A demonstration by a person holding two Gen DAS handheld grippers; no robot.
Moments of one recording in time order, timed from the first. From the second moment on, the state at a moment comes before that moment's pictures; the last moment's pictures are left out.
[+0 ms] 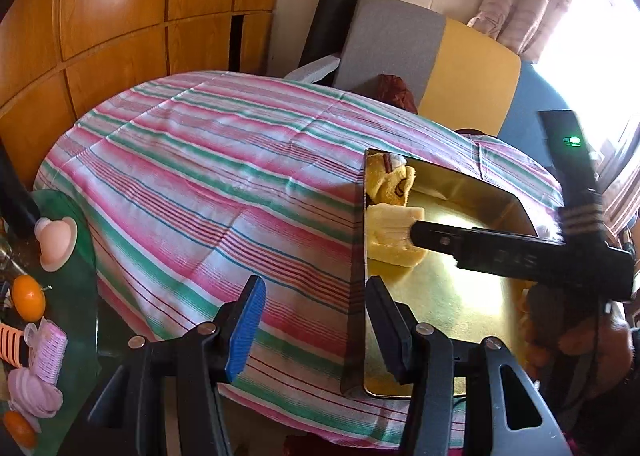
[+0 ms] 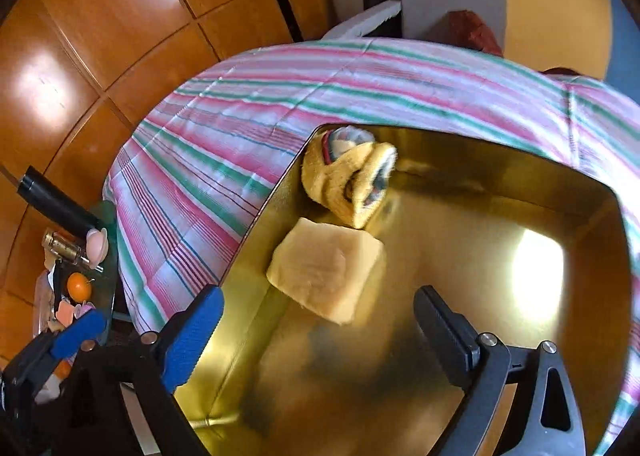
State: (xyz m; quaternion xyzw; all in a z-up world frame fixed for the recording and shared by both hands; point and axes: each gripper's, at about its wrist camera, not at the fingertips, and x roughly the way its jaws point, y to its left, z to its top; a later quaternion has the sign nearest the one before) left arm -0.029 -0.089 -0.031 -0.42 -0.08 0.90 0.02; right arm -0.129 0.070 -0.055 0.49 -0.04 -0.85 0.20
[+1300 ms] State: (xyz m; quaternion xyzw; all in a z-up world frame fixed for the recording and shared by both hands) left arm -0.022 0.104 -0.001 -0.41 0.08 0.89 0.18; right arm 0.018 0.503 -0.003 0.35 -0.14 -0.91 -0.18
